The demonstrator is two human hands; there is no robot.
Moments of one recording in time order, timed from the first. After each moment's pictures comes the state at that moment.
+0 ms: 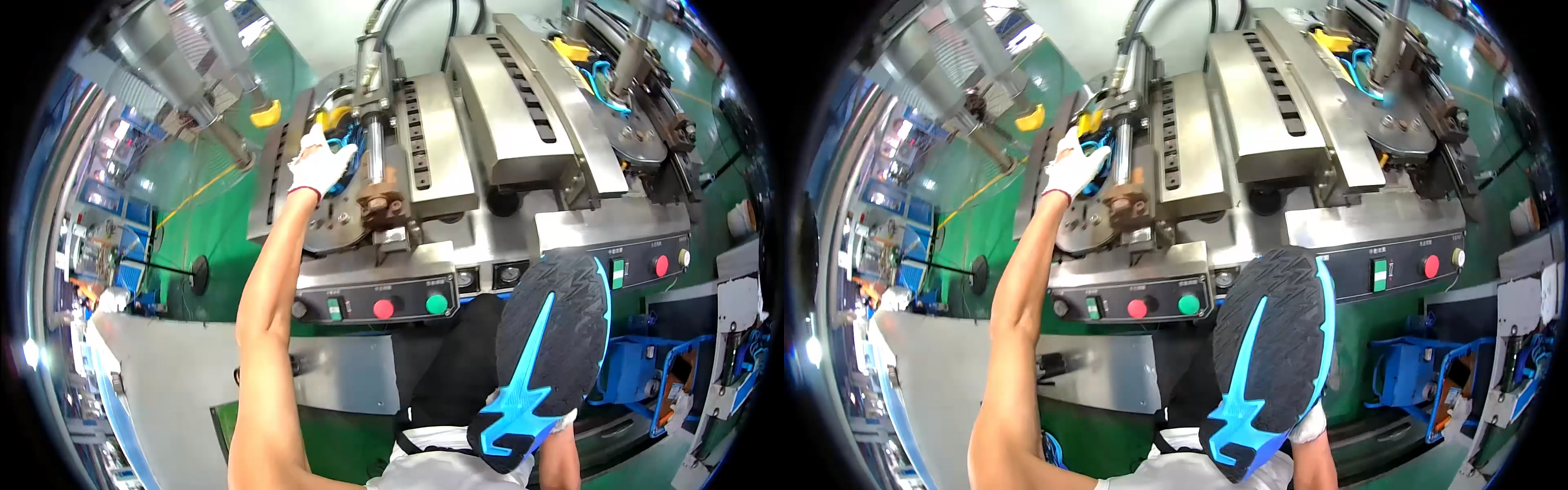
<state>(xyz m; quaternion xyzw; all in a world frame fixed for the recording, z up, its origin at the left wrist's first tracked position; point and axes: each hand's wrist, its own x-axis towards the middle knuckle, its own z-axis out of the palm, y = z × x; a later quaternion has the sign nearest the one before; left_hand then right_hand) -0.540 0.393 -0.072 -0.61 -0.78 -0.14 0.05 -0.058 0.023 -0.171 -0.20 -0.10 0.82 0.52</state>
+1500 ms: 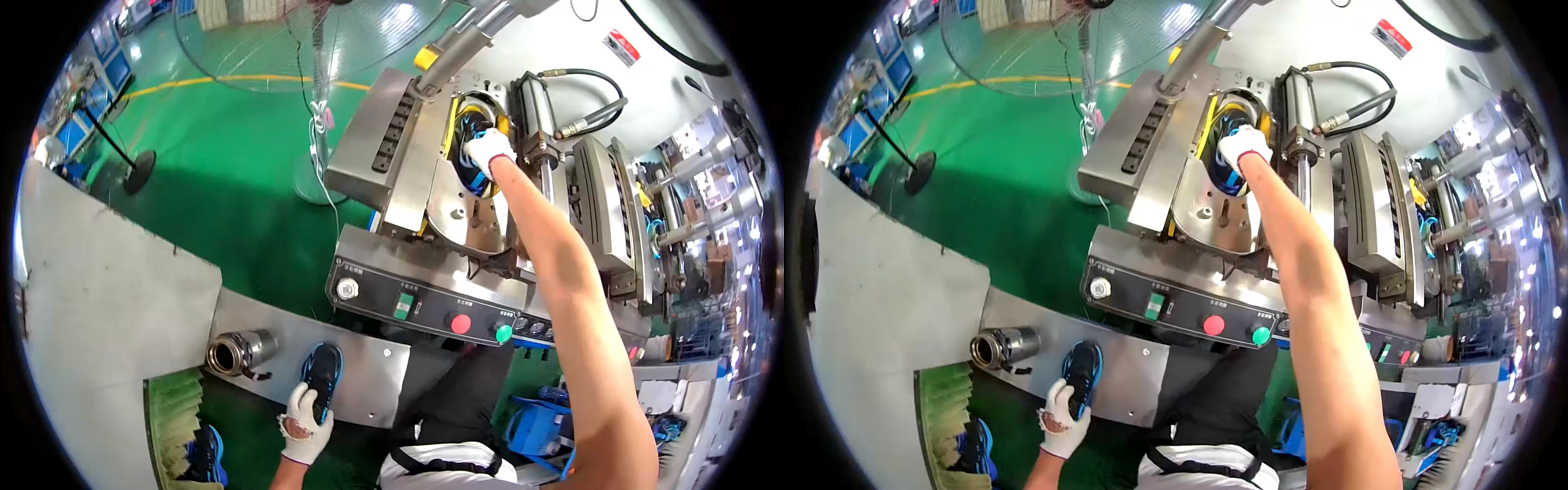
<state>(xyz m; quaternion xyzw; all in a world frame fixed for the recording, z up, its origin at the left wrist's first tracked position) -0.581 -0.184 -0.246 -0.47 -0.81 -0.30 -0.16 -0.512 0.460 -0.074 -0.64 -0.76 0.12 0.05</state>
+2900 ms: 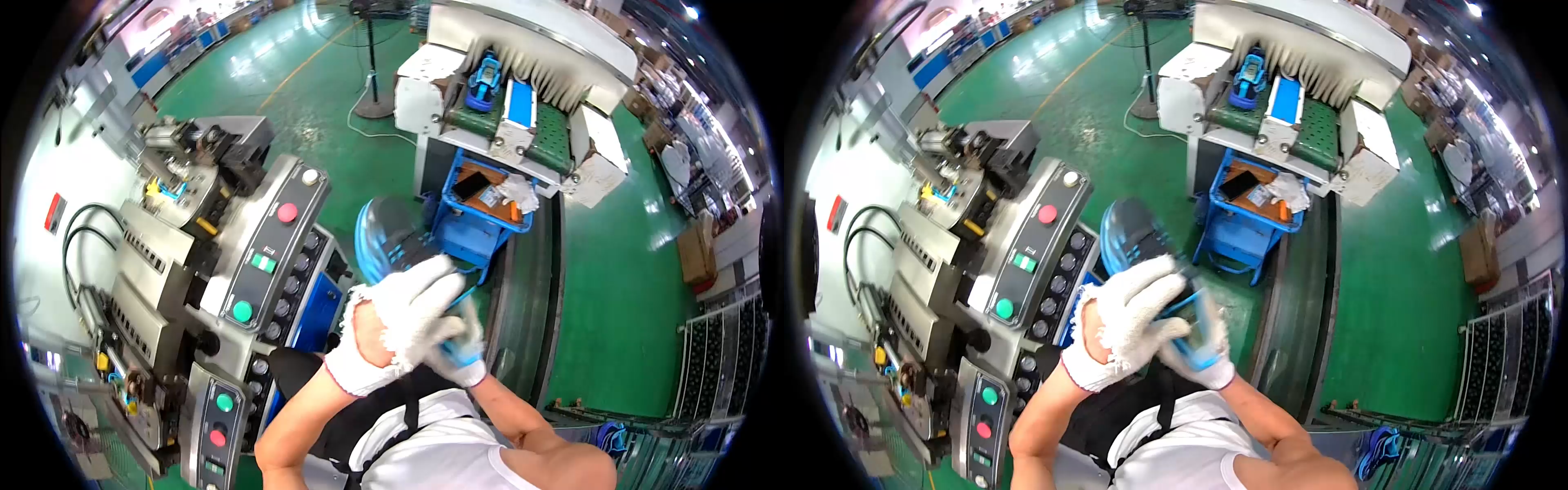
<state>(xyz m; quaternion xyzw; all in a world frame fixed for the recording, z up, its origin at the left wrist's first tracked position) -0.025 0.018 0.035 -0.91 0.11 -0.28 -0.30 0.042 -0.150 -0.110 -0.69 -0.43 0.01 0.59</state>
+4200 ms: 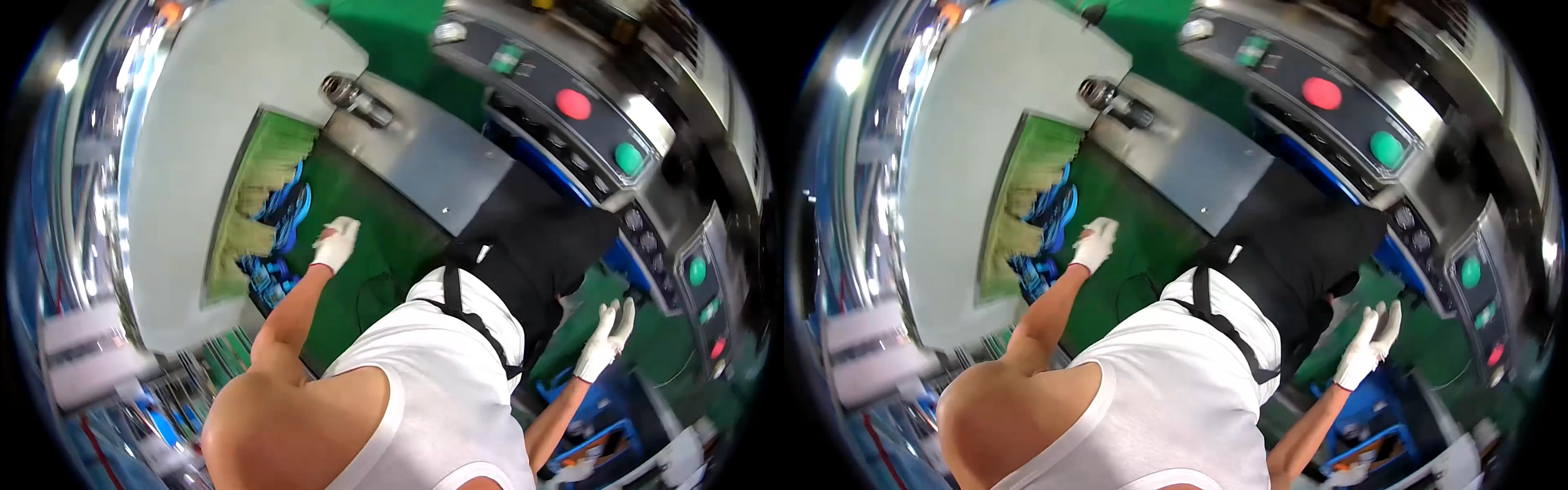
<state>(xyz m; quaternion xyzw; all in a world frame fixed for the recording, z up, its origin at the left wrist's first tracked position) -0.492 -0.329 -0.250 -0.21 -0.96 -0.07 -0.19 -0.022 0.019 -0.229 -0.59 -0.53 0.47 0.39</state>
